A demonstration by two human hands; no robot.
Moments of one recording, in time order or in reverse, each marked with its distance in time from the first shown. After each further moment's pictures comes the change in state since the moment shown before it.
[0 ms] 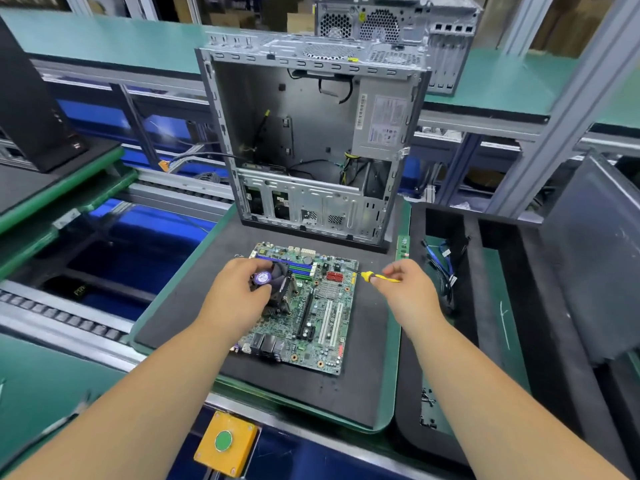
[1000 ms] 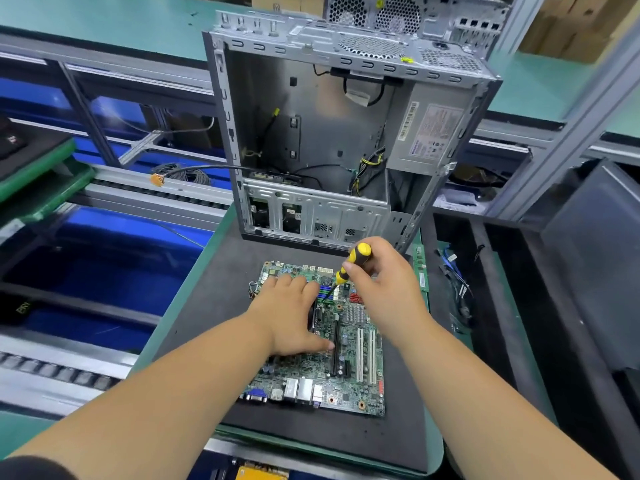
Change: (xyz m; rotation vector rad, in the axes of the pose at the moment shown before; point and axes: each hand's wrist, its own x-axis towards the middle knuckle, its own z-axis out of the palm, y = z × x) left_hand 0.086 -0.037 0.027 0.791 -0.509 0.481; right_hand -0.001 -0.086 0.084 -0.139 -0.029 -0.383
